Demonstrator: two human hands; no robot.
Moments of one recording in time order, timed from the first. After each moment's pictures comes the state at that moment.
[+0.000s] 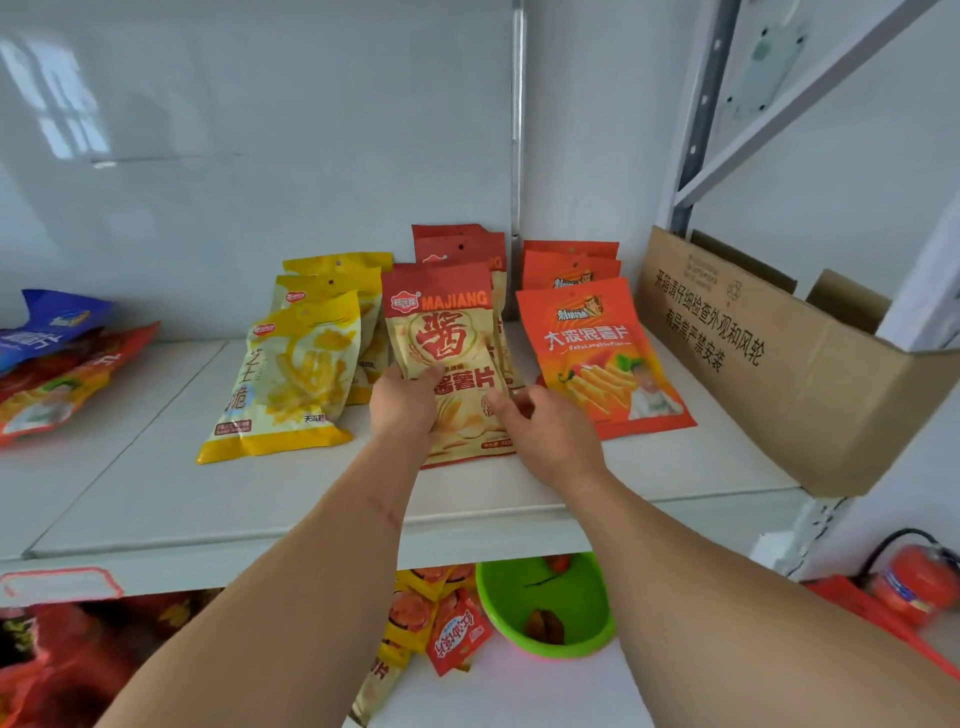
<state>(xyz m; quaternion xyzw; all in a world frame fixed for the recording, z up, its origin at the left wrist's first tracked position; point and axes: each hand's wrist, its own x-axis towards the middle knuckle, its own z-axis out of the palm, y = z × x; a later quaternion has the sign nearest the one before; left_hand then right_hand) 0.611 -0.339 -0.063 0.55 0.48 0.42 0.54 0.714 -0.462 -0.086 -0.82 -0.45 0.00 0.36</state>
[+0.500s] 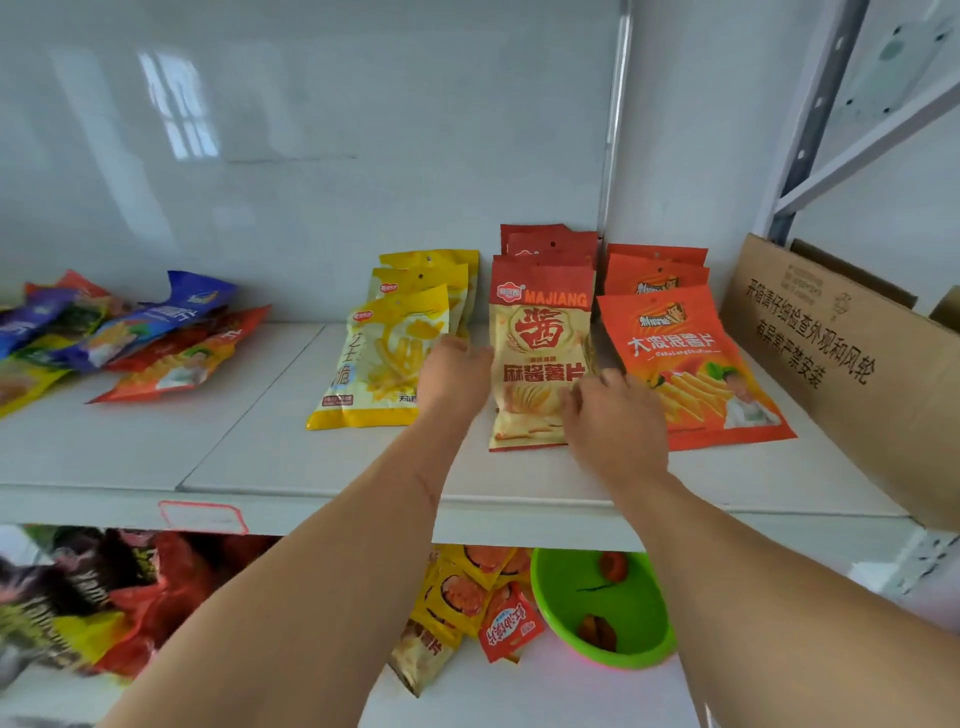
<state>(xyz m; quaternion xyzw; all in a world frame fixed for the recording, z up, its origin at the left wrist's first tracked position) 0.568 -0.333 -0.034 0.69 0.51 0.37 0.37 0.687 -0.456 -0.075 -0.83 -0.47 -0.23 0.21</state>
